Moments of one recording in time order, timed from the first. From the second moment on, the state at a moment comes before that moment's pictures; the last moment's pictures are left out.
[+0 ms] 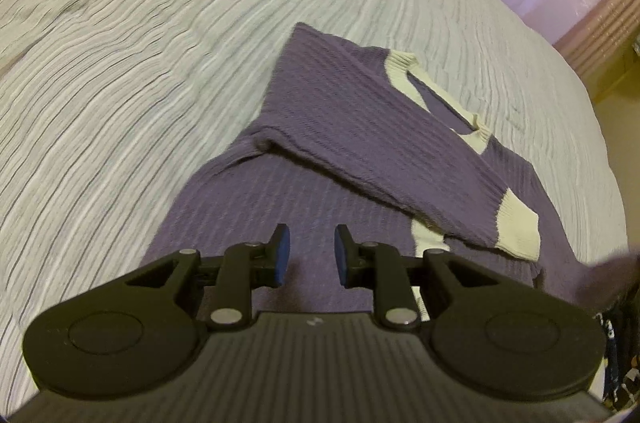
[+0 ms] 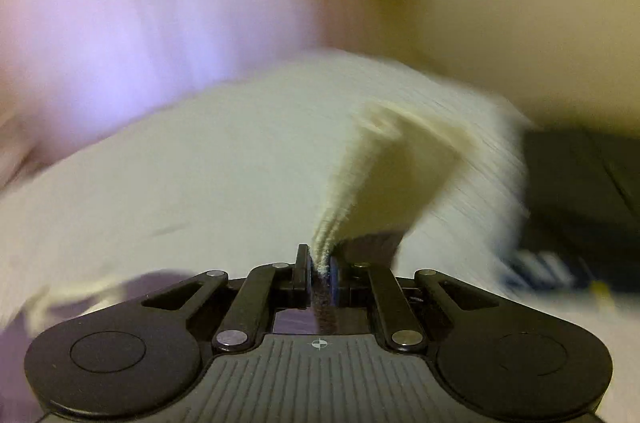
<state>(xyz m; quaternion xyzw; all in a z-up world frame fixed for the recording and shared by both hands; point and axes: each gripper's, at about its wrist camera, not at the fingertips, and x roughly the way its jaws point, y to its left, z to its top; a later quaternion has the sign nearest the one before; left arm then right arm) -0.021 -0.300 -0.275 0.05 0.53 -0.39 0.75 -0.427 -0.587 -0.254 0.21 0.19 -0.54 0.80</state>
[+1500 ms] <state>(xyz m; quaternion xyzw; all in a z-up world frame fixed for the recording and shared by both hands) 0.012 -0.419 -0.222 -0.01 0.43 -0.57 0.70 -0.354 -0.556 -0.342 0.22 0.37 -0.41 0.81</state>
